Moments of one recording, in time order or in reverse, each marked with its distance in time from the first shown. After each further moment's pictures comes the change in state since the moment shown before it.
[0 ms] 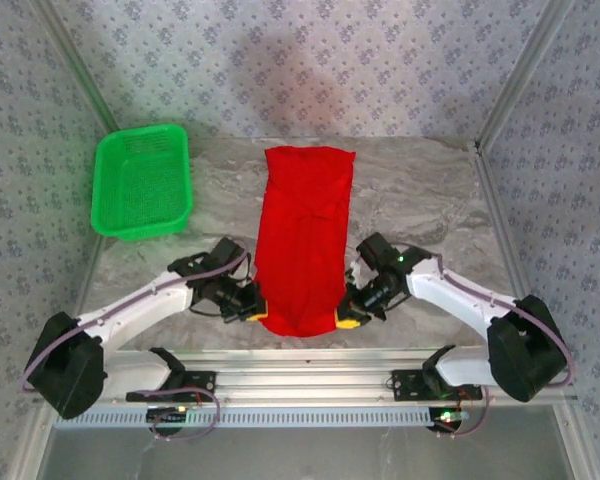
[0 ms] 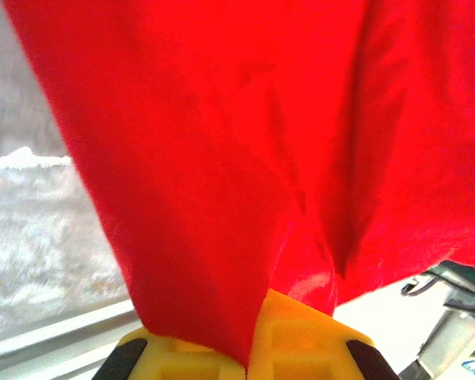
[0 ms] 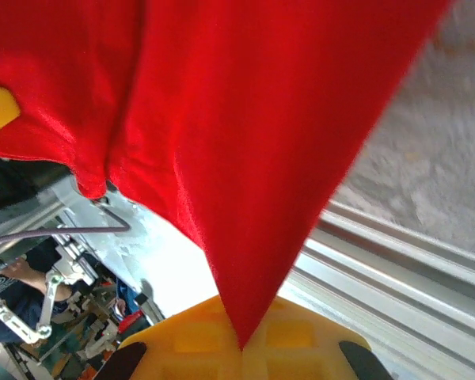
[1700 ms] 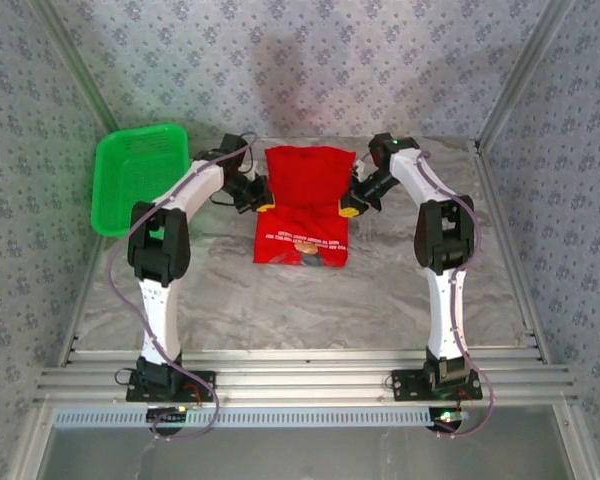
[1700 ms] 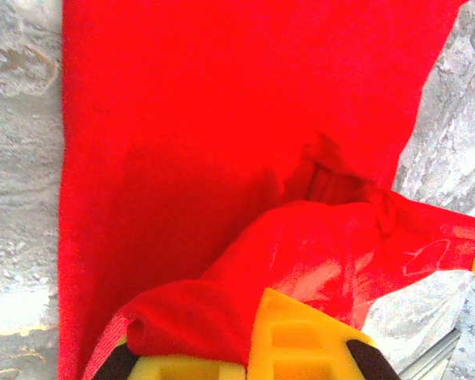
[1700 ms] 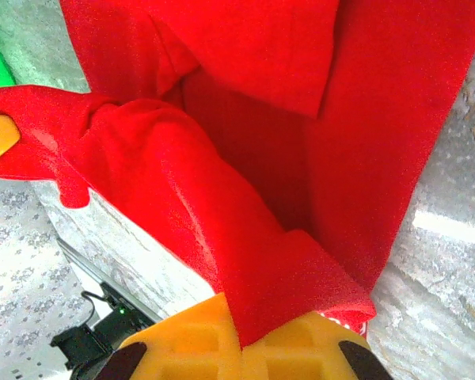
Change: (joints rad) left arm 0.351 0.946 1.091 -0.169 0.042 0.343; right arm -0.376 0.973 1.239 -0.412 0.046 -0.387
